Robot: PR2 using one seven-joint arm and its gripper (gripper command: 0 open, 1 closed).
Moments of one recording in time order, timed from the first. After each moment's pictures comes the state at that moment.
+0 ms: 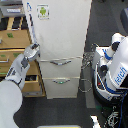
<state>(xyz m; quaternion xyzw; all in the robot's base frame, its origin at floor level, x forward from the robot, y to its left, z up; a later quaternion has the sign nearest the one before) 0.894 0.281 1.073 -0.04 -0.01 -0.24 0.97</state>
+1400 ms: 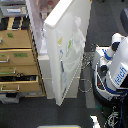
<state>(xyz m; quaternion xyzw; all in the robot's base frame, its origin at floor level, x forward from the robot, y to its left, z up) 0.306 0.304 1.429 -0.29 -0.28 -0.58 0.71</state>
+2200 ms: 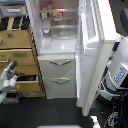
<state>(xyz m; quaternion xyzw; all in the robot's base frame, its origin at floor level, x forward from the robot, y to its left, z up) 0.516 0.335 1.283 -0.27 -0.19 -0.53 0.78</state>
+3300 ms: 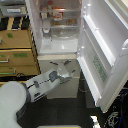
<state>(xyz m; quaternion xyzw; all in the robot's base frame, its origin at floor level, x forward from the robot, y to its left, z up) 0.753 -0.025 1.016 -0.01 0.03 -0.42 0.91</state>
